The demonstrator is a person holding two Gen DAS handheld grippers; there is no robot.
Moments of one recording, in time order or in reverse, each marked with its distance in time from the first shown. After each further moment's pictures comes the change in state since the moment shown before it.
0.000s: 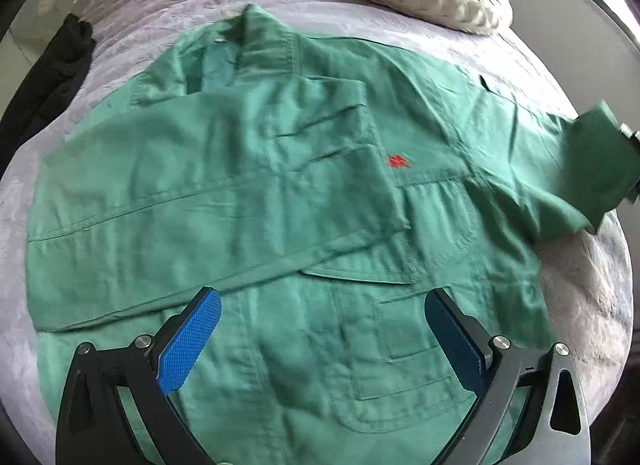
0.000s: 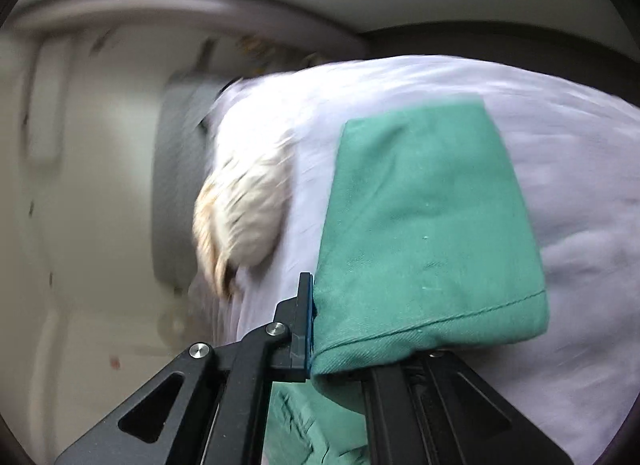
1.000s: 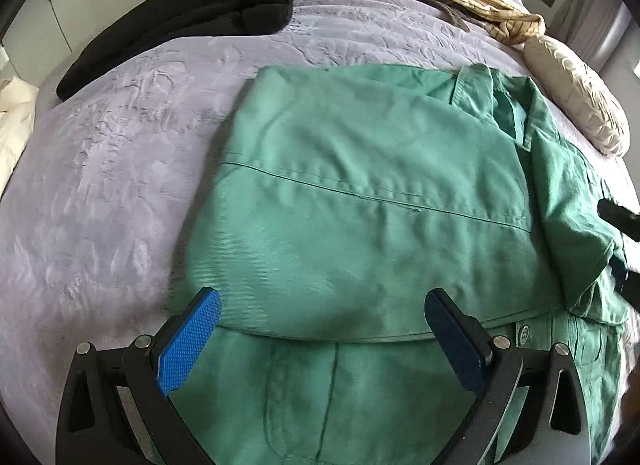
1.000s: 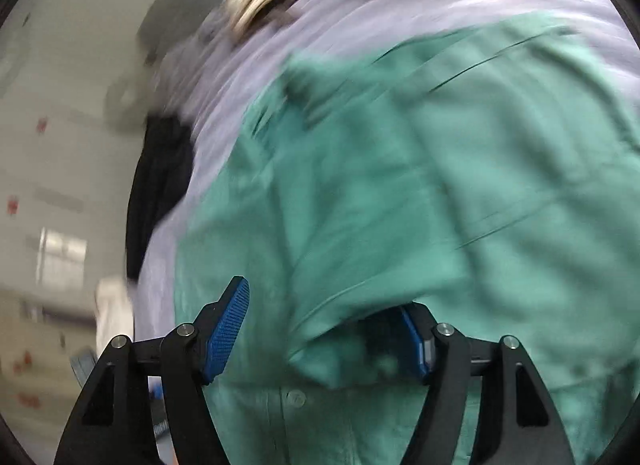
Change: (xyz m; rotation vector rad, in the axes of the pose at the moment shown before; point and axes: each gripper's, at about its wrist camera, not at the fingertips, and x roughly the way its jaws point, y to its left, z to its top) left arm -0.012 0.232 -0.039 -0.341 -0.105 0.134; right arm 0.221 0.131 -0.324 -0.518 0.457 -0.236
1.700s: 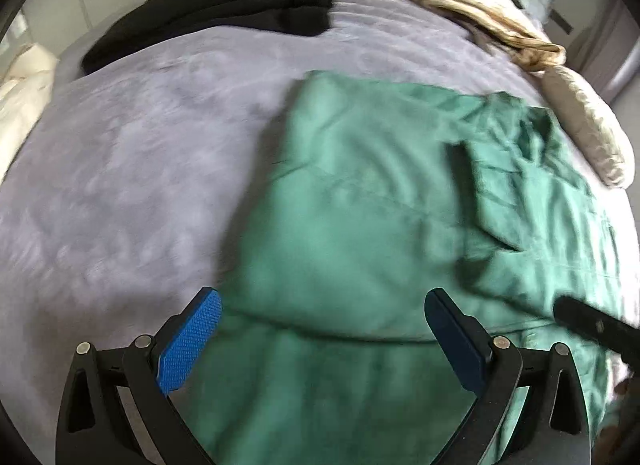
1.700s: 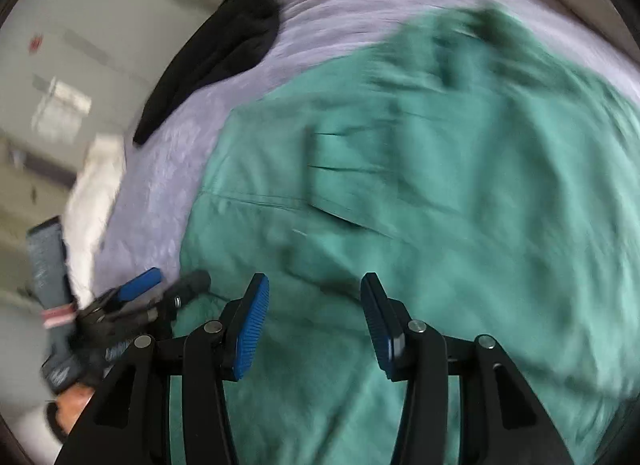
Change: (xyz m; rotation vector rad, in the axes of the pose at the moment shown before) left arm -0.006 0.027 0.003 -0.079 -0.011 -0.034; right arm 0.042 0.087 -0.082 -0.424 0.261 -0.022
